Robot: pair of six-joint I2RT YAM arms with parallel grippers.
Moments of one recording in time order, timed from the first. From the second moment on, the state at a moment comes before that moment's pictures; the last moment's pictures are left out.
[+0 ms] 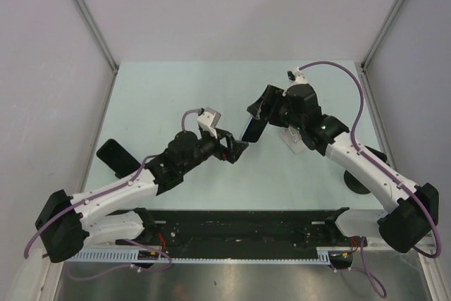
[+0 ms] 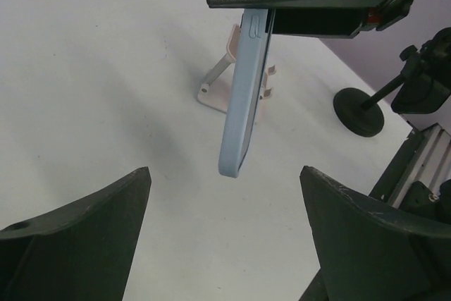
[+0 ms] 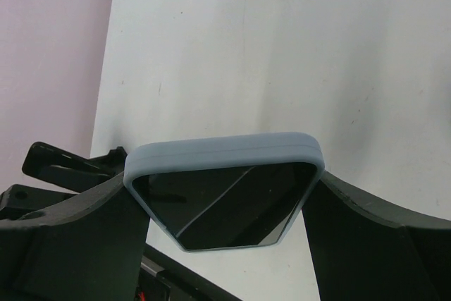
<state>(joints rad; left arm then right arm) -0.88 1.05 0.65 0.27 -0.04 -0.36 0.59 1.26 1.14 -0.31 0.03 0.73</state>
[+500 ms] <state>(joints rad) -0.89 1.19 0.66 0.33 -0.06 -0.36 0.61 1.26 1.09 -0.25 -0.02 0.79</state>
